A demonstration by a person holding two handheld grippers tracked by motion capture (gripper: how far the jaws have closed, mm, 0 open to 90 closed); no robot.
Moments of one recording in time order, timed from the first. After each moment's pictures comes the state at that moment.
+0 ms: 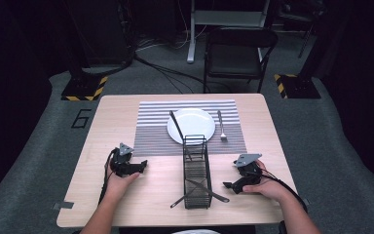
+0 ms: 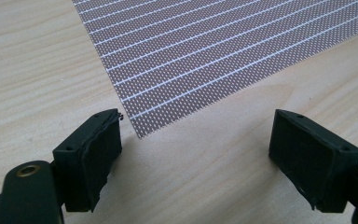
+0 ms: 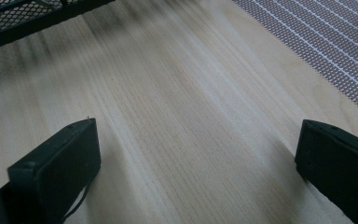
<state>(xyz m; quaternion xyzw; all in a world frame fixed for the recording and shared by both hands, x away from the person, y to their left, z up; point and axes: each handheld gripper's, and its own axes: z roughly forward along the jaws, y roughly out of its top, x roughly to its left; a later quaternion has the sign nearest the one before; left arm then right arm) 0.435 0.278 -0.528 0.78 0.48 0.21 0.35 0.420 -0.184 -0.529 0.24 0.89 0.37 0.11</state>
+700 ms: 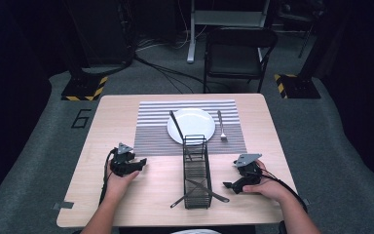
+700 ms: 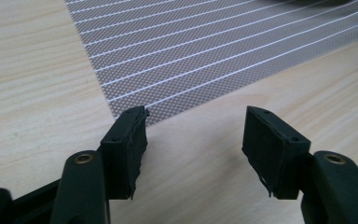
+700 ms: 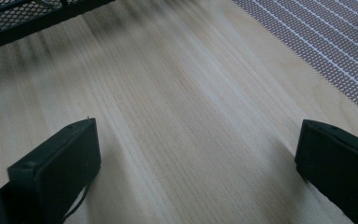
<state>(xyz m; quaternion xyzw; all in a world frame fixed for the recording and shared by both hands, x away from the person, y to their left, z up) 0.429 0.274 -0.517 0.76 0.50 0.18 0.37 0.419 -0.184 -0.528 0.25 0.89 0.37 0.10</state>
